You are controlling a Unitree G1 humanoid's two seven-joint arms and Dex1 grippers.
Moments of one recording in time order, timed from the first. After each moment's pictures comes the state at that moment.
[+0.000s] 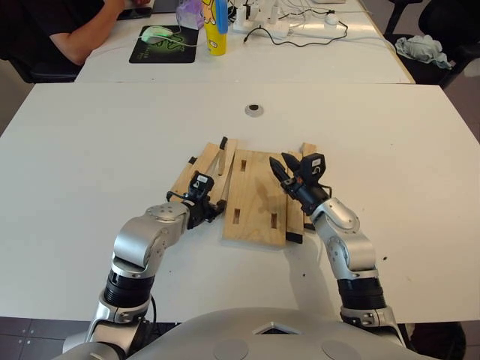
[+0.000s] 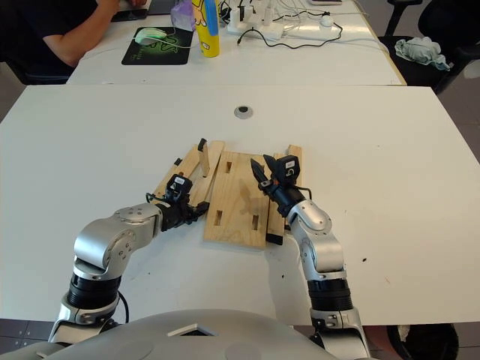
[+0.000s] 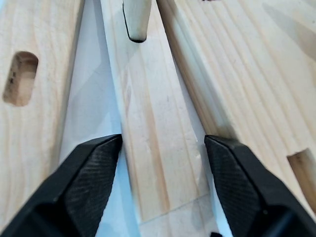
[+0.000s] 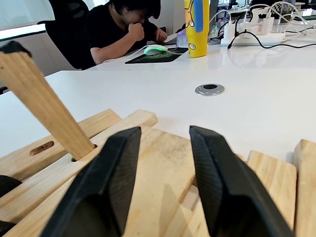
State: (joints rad) left arm -0.13 0.24 -0.20 -0.47 -0.27 1.29 -0.15; right arm -0.02 -0.12 0.06 -0.14 0.24 0.27 0.36
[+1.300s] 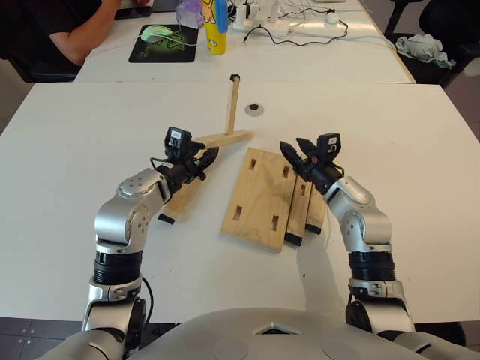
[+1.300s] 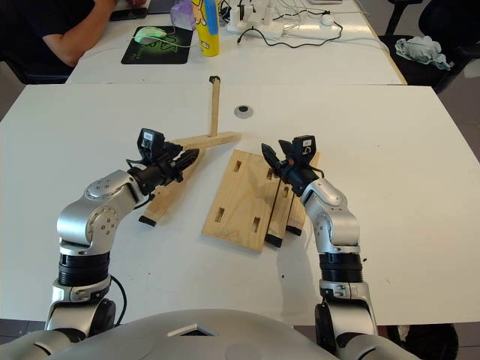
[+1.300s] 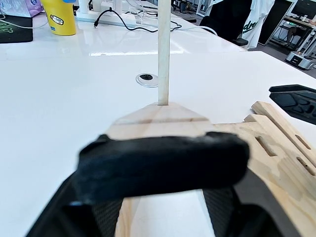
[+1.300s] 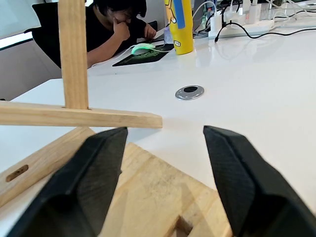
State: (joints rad) left arm -0.22 0.26 0.01 -0.29 -0.36 0.80 -0.36; right arm -0.20 -0.18 -0.07 0.00 0.36 0.41 0.42
